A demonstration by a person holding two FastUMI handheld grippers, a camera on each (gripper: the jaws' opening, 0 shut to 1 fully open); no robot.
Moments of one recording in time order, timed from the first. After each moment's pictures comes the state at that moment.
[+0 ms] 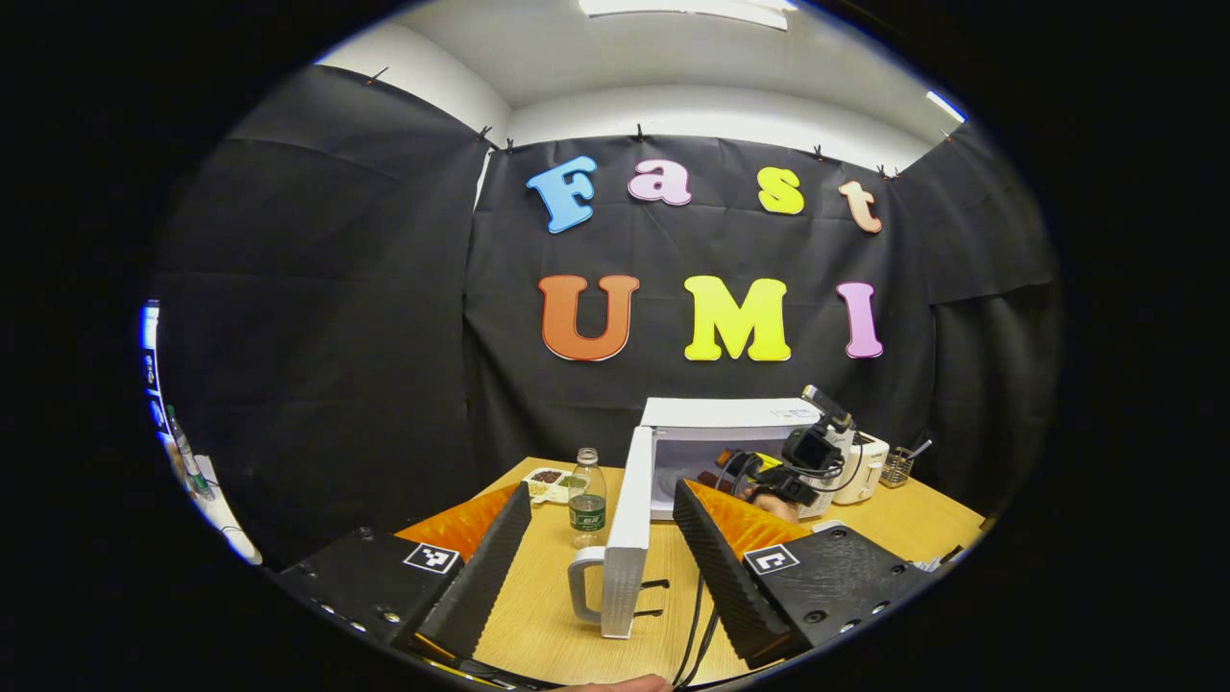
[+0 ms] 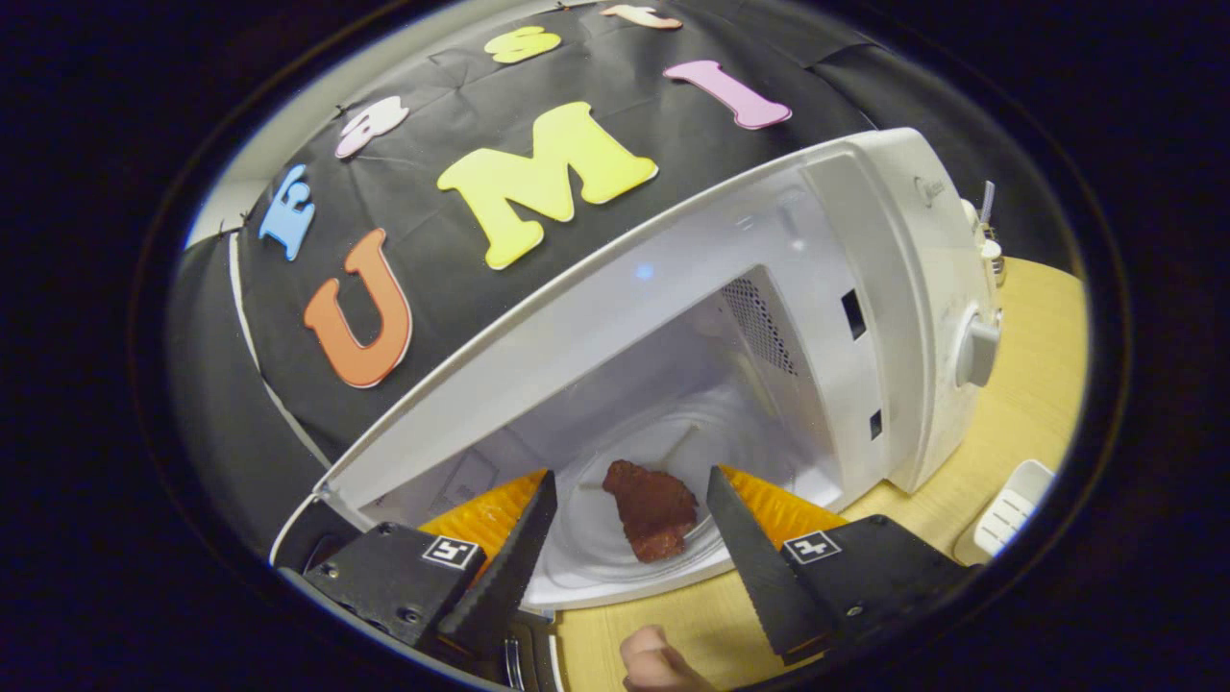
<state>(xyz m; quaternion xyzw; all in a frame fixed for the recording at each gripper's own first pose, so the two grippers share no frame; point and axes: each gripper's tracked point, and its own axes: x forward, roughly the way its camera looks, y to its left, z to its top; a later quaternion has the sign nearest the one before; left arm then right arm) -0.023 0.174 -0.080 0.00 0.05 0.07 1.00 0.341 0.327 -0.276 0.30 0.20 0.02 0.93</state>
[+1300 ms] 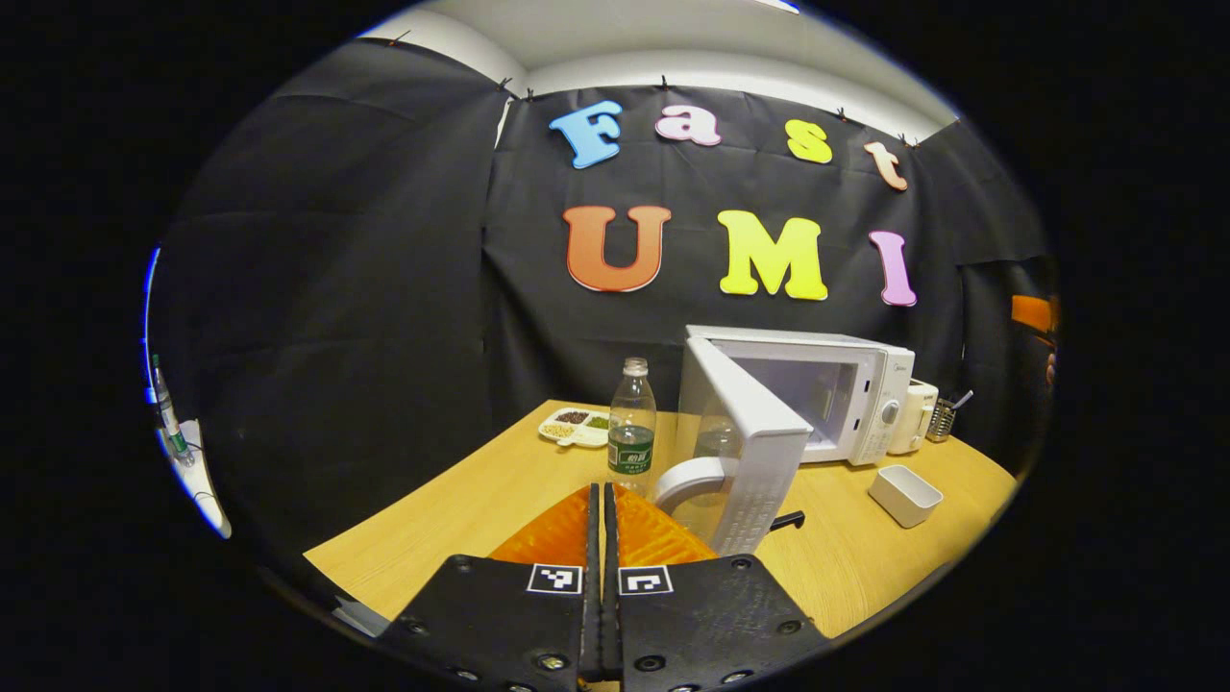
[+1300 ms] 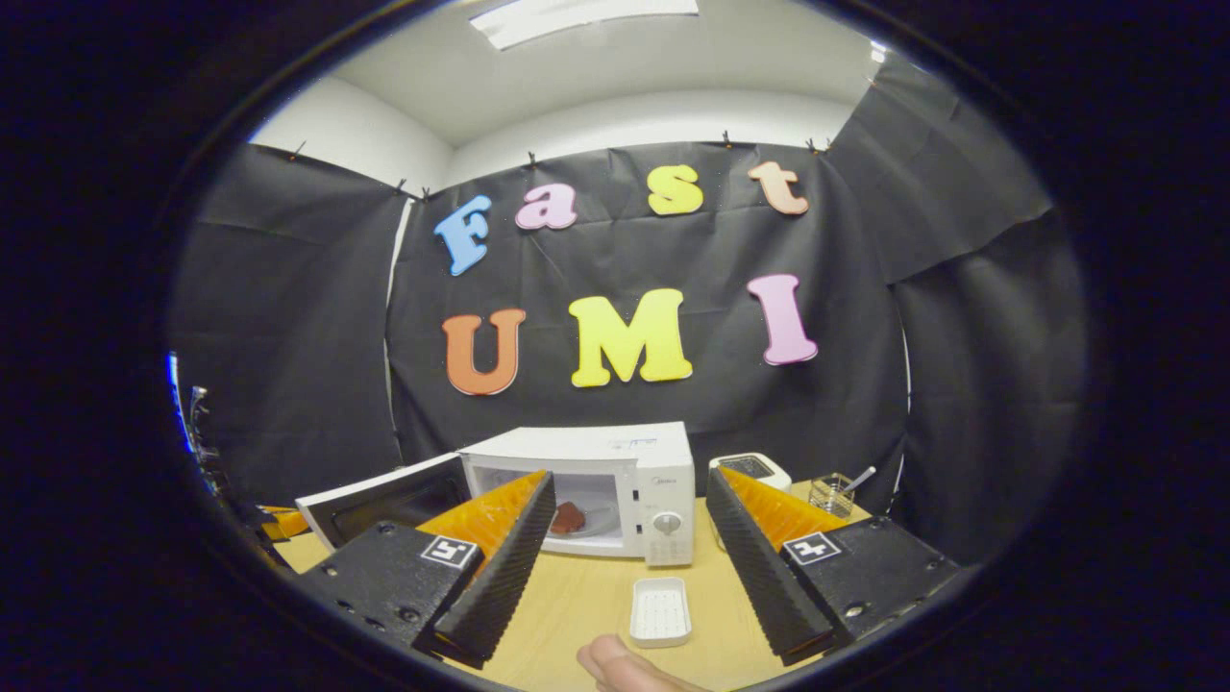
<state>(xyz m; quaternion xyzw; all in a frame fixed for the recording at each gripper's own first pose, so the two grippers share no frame) 0.012 0.222 -0.217 -0.02 0.13 0.08 0.99 0.055 0.126 -0.070 0.05 0.02 0.09 0.99</state>
